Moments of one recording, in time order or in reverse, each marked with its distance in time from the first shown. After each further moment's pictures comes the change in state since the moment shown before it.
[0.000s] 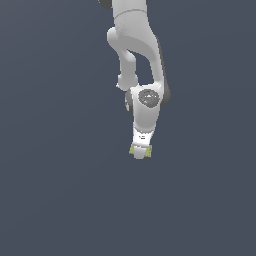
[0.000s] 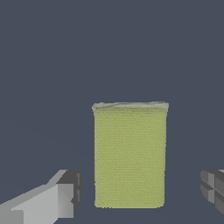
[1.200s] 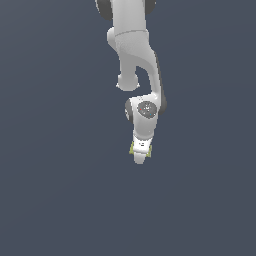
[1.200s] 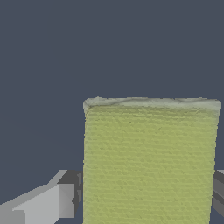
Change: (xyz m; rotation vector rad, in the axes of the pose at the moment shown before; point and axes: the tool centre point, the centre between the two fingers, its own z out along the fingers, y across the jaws) arm 0.002 -0.002 0.051 -0.001 0.001 -0.029
